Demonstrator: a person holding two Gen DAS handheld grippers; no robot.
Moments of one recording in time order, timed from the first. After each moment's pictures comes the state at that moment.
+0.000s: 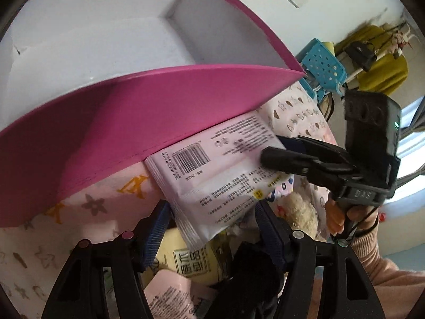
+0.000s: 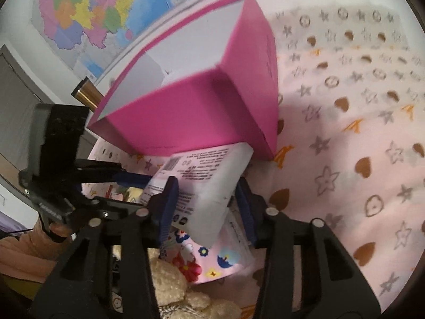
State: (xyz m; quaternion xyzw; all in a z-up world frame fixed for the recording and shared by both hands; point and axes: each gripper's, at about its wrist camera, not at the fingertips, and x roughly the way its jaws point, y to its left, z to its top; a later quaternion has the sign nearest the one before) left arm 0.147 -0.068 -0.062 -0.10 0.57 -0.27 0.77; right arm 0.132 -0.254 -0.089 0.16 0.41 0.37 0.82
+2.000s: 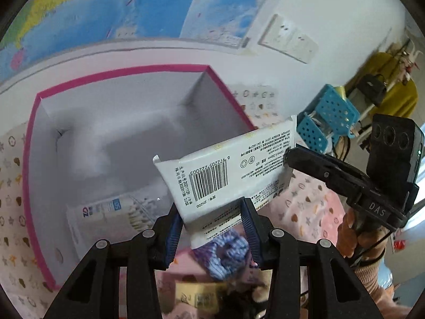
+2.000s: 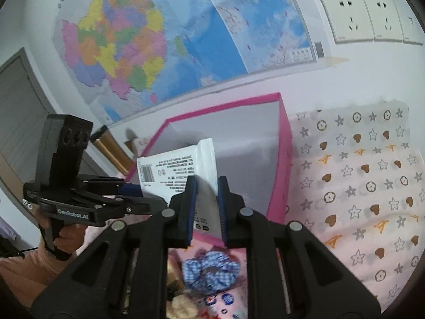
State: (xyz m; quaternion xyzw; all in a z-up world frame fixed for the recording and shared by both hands) left arm 0.187 -0.055 0.043 -0.09 0.49 -0.19 0.85; right arm 0.173 -0.256 0.017 0.16 0.32 0.37 0.86
